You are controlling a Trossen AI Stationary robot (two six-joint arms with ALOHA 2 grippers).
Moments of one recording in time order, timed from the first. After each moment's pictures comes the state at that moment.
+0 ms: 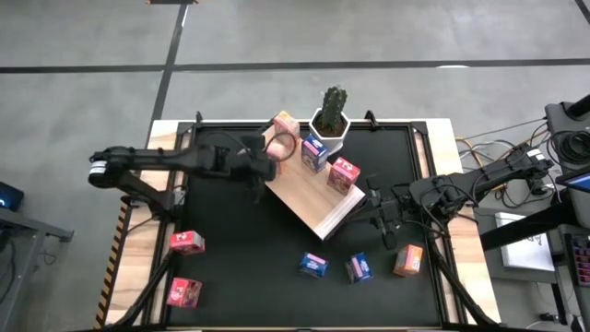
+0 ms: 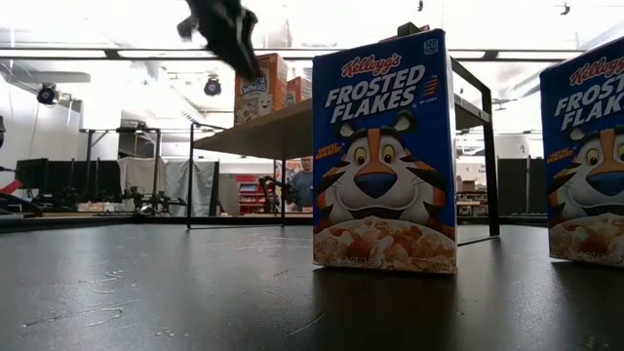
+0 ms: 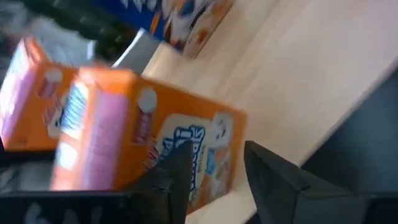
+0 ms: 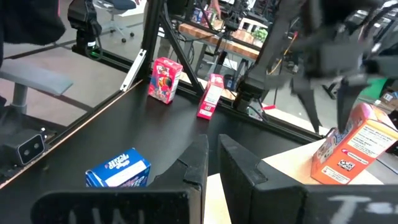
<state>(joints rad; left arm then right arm) 0.03 1.41 1.31 -0.83 -0.45 0.36 0.32 0.93 0.72 0.03 0.10 -0.27</state>
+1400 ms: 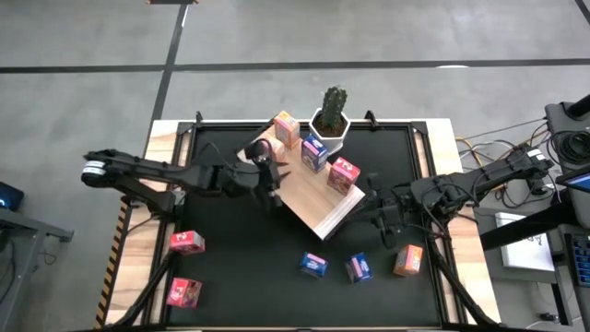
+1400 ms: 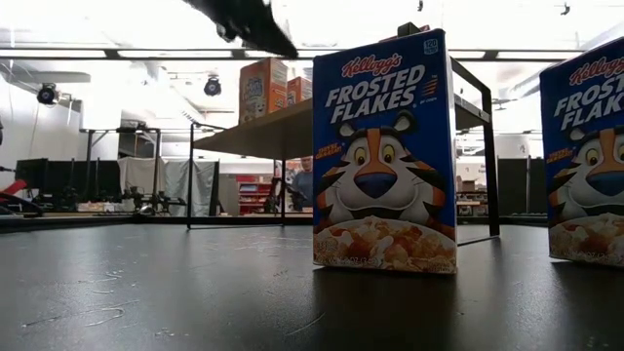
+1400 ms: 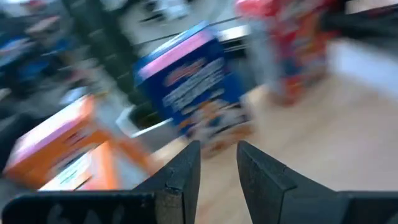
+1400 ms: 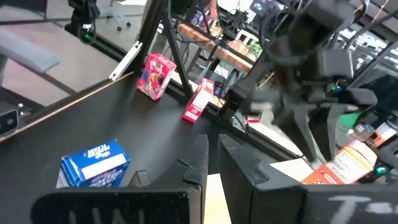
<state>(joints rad) -0.06 1.35 1.02 -0.10 -0.60 0.17 0.32 0.92 0.73 0.04 0.11 -0.46</state>
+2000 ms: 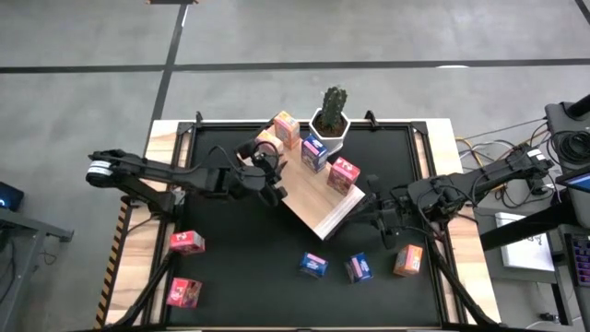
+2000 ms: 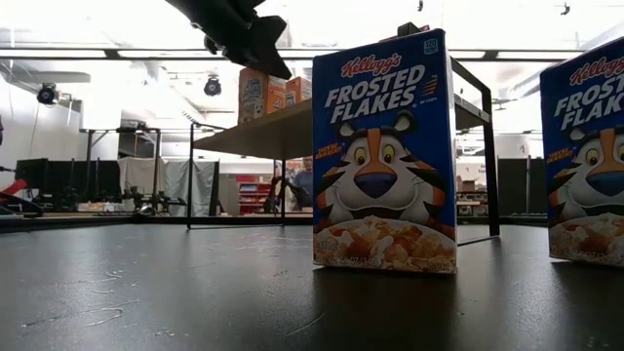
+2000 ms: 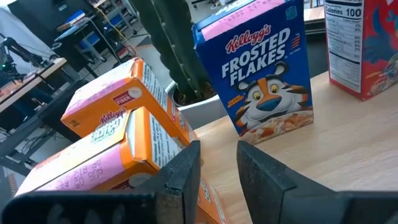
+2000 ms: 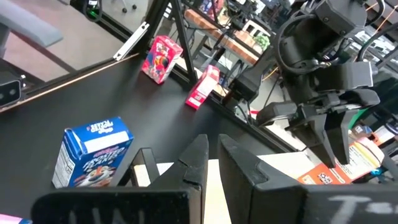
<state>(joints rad) -0.06 1.40 1.00 -0.07 -0.80 0.07 0.32 0.92 0.71 0.00 0.11 -0.52</state>
